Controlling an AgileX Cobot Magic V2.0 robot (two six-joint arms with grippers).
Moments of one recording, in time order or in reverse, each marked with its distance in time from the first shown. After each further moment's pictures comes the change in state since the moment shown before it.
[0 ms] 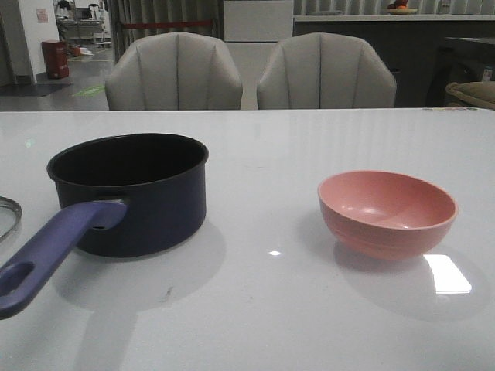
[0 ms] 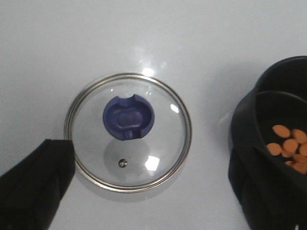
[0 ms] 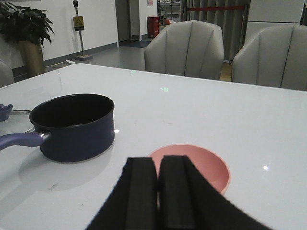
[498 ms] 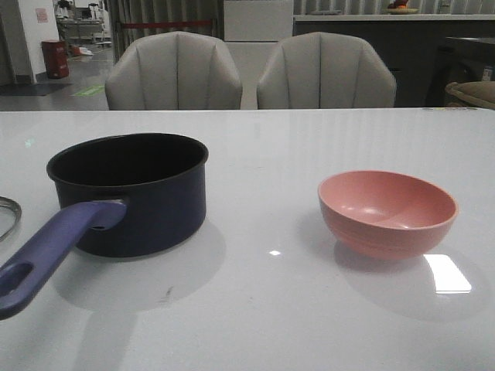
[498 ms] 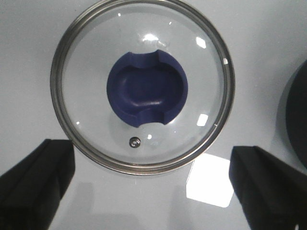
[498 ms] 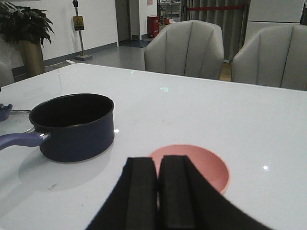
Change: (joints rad) left arm 0.156 0.460 -0.296 -0.233 0.266 0.263; right arm 0.000 0.000 0.000 0.000 0.000 0.000
